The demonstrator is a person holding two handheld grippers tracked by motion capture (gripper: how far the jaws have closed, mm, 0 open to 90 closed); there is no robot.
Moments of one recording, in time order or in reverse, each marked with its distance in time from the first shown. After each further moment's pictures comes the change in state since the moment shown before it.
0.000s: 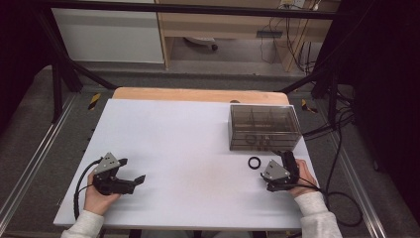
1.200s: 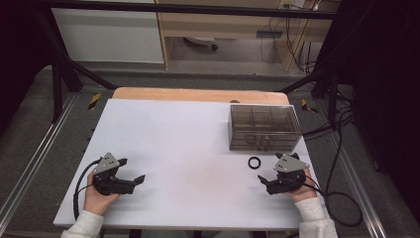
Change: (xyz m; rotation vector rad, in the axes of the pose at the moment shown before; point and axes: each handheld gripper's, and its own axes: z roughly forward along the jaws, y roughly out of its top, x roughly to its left) left arm 0.001 0.000 -0.001 -0.009 -0.002 -0.007; right arm -0.009 -0.008 -0.014 -0.141 0.156 0.401
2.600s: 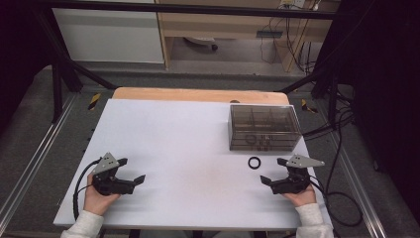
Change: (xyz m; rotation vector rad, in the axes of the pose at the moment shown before) left arm -0.001 0.001 -0.001 -0.008 -0.009 0.001; right arm -0.014 -0.026 0.000 -0.111 0.171 0.363
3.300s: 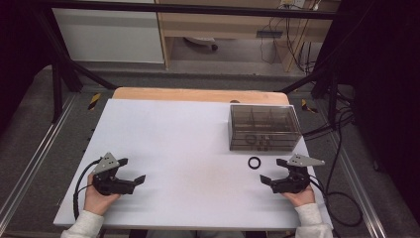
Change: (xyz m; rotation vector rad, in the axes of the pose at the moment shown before) left arm 0.000 0.000 0.000 -0.004 -0.009 0.000; right arm -0.004 -0.003 0.003 -0.004 0.028 0.060
